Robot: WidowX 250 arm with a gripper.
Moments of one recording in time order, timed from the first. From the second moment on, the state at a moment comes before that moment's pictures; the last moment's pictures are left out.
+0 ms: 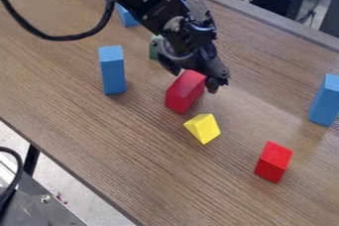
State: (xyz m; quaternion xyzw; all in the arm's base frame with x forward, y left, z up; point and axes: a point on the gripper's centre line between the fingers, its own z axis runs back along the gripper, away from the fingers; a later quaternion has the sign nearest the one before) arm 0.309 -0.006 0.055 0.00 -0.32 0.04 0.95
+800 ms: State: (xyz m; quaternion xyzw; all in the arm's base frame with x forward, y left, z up) arm 0.310 0.000 0.037 0.02 -0.31 0.05 0.95
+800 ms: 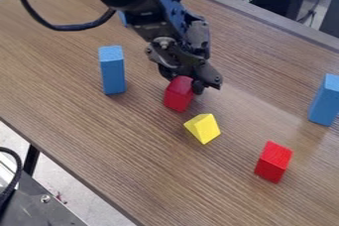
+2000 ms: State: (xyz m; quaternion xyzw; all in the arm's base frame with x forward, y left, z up) arm 0.351 0.065 0.096 0.05 -0.36 0.21 0.91
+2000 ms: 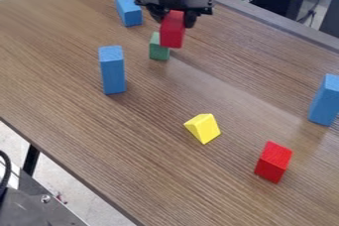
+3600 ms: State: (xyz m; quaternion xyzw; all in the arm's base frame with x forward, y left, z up) arm 0.356 0.087 0.071 0.06 -0.32 0.20 0.92
